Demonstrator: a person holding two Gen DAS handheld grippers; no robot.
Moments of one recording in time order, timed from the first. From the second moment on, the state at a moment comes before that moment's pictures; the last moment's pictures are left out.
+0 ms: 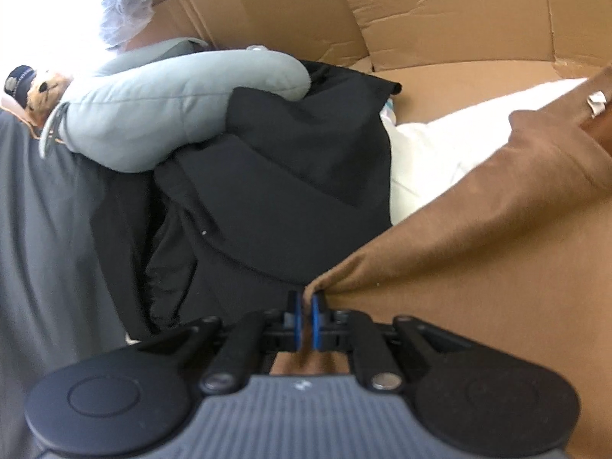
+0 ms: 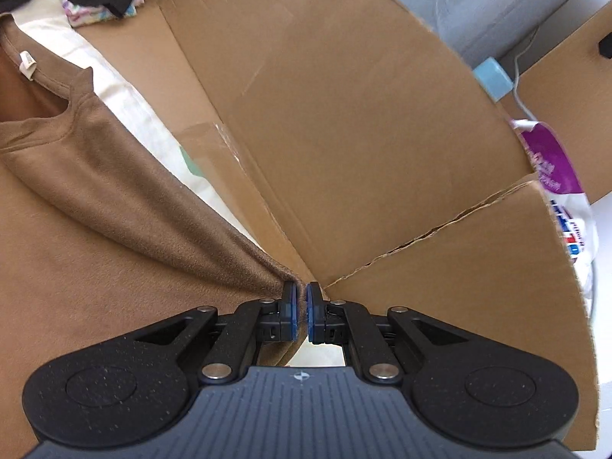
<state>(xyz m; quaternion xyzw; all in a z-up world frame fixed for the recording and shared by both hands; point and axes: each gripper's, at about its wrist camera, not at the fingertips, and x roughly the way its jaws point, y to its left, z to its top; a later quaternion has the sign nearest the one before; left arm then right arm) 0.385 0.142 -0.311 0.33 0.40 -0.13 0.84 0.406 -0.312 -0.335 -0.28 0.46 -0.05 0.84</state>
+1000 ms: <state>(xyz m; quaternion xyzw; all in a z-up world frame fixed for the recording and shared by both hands) 0.301 0.176 -0.250 0.24 0.48 -0.16 0.83 0.321 -0.333 -0.297 -0.16 0.47 -0.01 0.87</state>
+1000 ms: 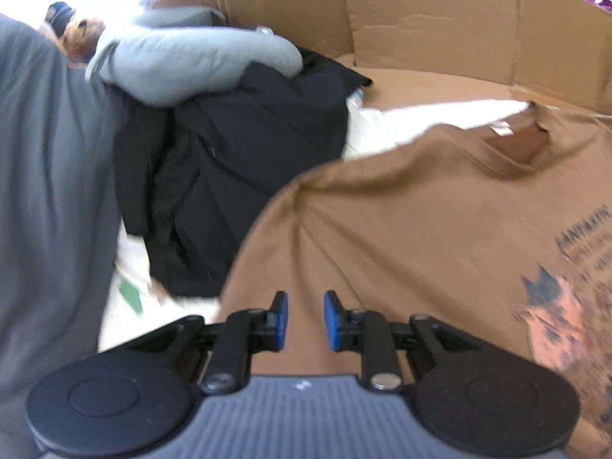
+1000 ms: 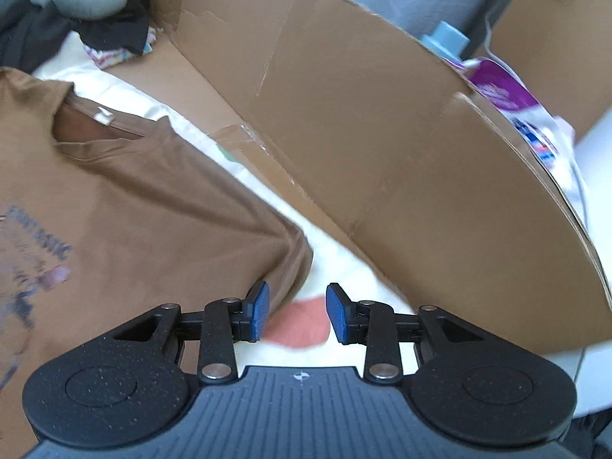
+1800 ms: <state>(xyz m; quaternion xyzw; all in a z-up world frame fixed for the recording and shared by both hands) 0.209 0.193 -0.313 0.06 0.57 -0.16 0.80 0.196 -0.308 -0.342 -0.04 0.46 -0.03 0.89</state>
